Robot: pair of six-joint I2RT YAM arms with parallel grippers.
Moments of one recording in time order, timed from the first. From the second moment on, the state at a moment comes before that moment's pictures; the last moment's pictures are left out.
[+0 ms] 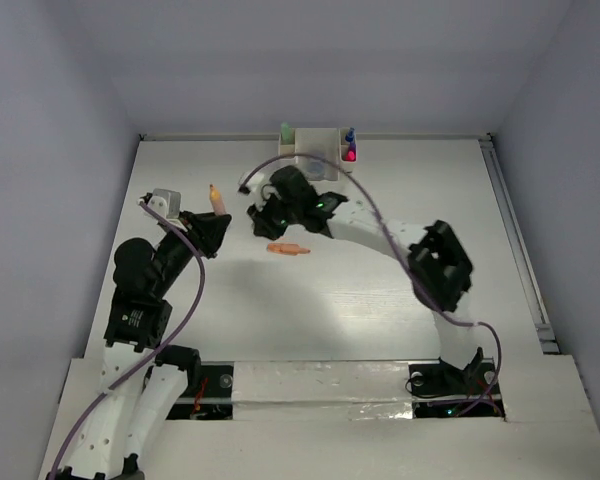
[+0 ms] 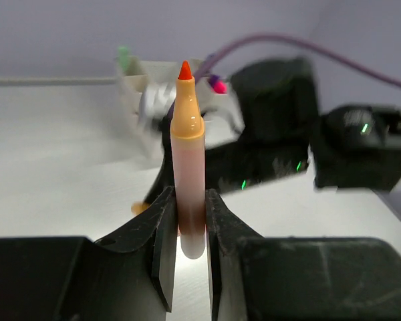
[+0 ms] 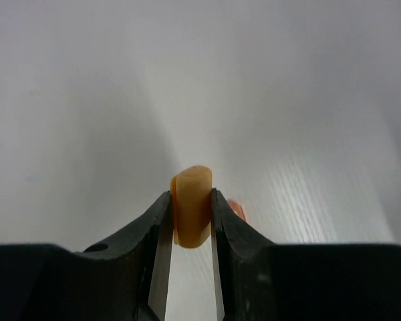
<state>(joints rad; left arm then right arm) -0.19 0.56 0.72 -0.15 0.24 -0.34 0.87 2.16 1.79 -0.34 -0.28 -0.22</state>
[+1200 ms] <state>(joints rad) -0.19 0.73 0.53 0.66 1.02 -0.87 0.68 1.72 1.36 1.24 -0.93 1.17</state>
